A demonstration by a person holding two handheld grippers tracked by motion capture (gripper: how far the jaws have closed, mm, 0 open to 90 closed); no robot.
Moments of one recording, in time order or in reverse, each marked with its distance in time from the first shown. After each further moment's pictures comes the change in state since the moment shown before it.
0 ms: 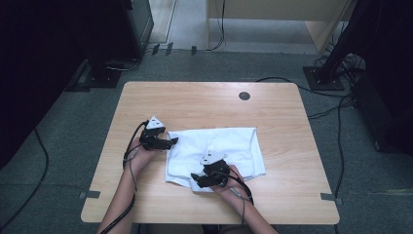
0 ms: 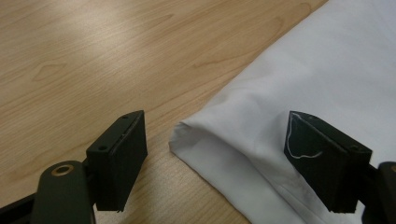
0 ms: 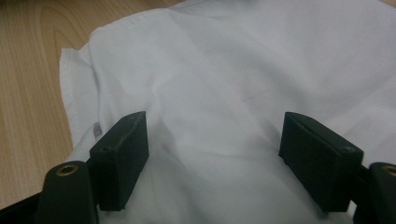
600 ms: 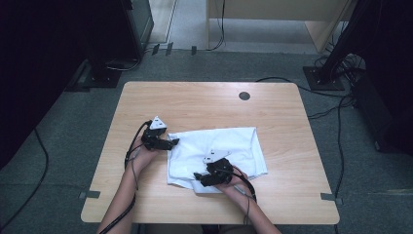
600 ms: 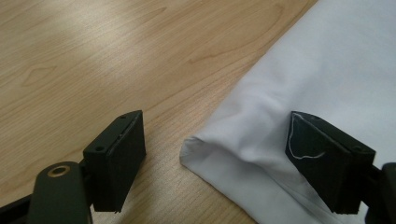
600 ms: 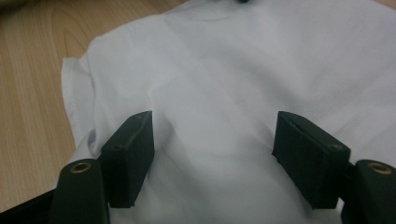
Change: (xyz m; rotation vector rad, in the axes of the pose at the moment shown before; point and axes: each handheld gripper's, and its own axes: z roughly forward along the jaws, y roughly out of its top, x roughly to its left) left arm -0.002 0.002 0.005 0.036 0.008 0.052; right arm -0.008 0.001 -0.009 0.018 0.039 0.014
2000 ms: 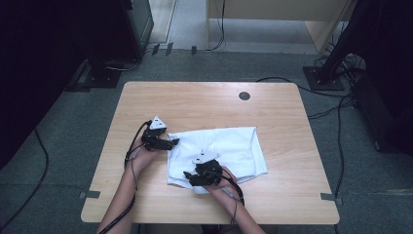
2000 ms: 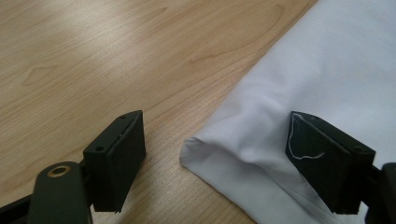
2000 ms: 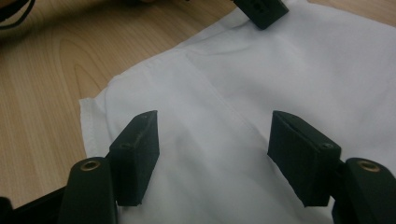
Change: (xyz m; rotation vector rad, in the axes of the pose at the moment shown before) left arm 0.000 0.000 0.000 0.001 0.002 -0.001; right arm 0.025 0.016 0.017 -0.039 -0.040 0.035
